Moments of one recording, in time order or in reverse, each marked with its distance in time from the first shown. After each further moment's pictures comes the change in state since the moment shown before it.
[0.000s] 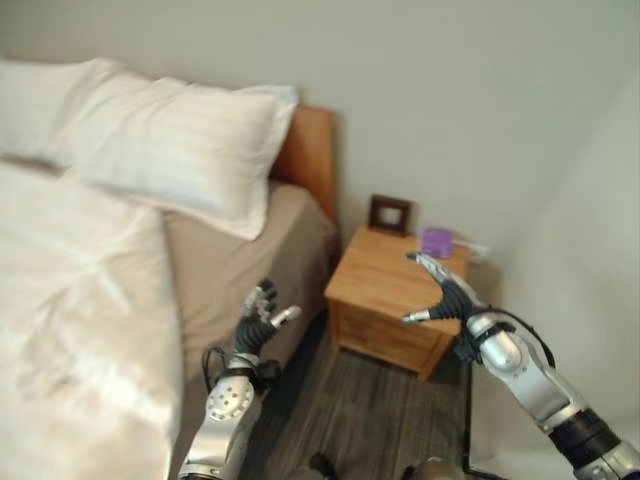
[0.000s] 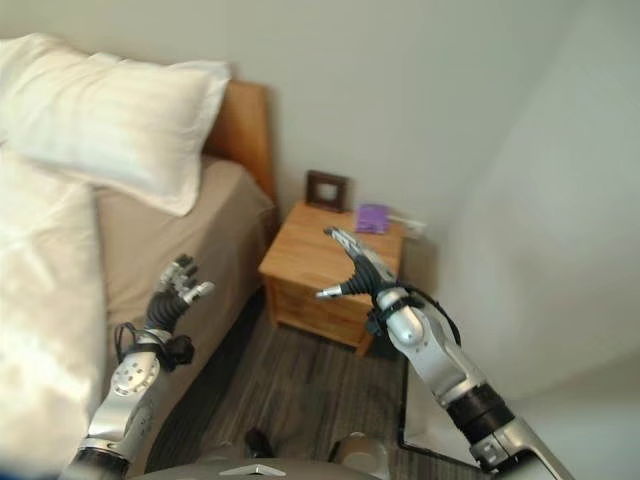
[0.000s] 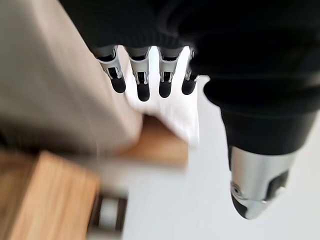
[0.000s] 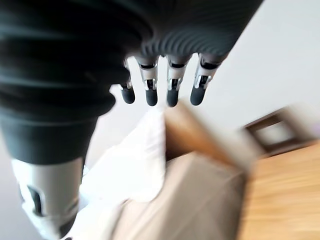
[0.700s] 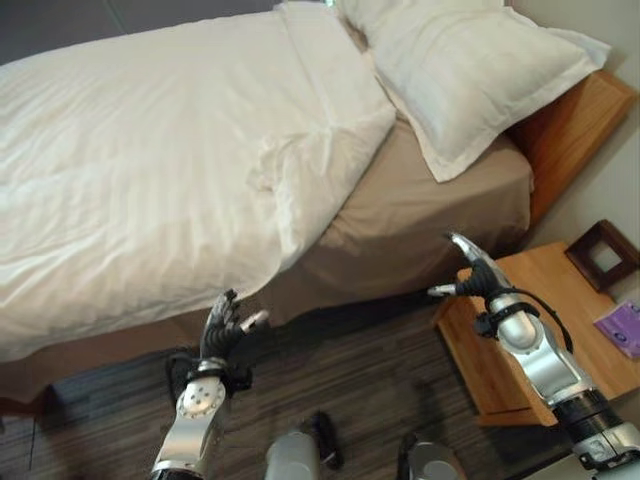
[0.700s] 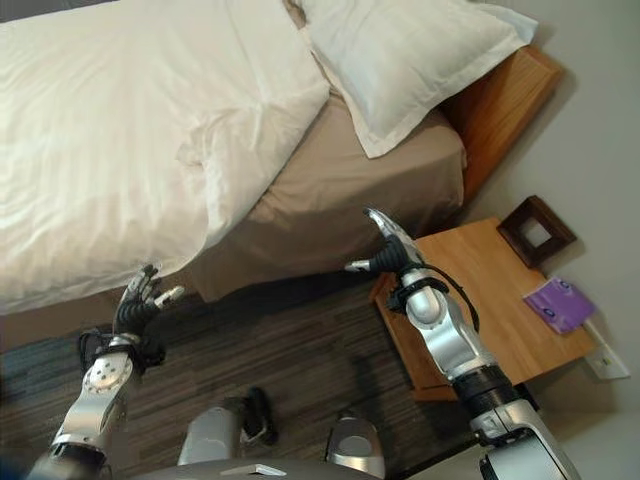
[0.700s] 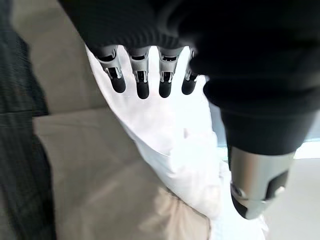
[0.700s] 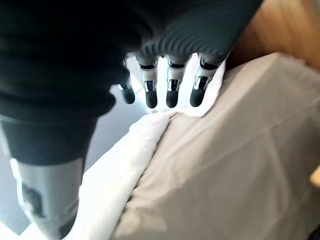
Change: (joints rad) left arm 0.071 0.078 0.053 0.097 0.021 0.041 -0.044; right arm -0.021 -0.042 -0.164 0.135 -0.050 0.077 -0.045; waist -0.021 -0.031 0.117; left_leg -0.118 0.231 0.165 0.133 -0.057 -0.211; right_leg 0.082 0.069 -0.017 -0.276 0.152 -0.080
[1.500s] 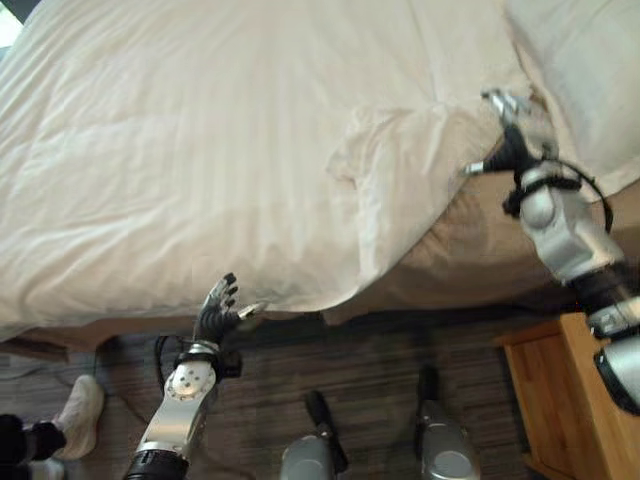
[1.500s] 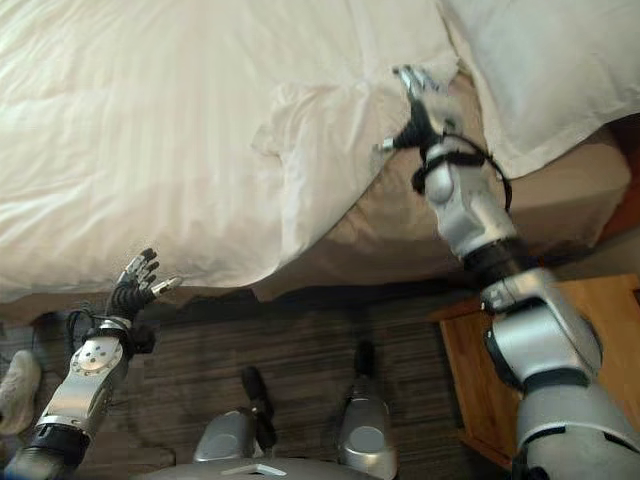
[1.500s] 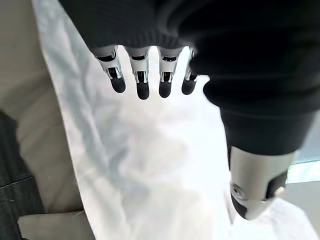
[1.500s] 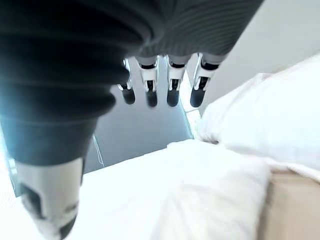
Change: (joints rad) left arm -0.139 0.110 -0.055 0.013 0.017 -0.017 -0.021; right arm -0.839 -0.113 0.251 0.396 -0.141 0.091 -0.131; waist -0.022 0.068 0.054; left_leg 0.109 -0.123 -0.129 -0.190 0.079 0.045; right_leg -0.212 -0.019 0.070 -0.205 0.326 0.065
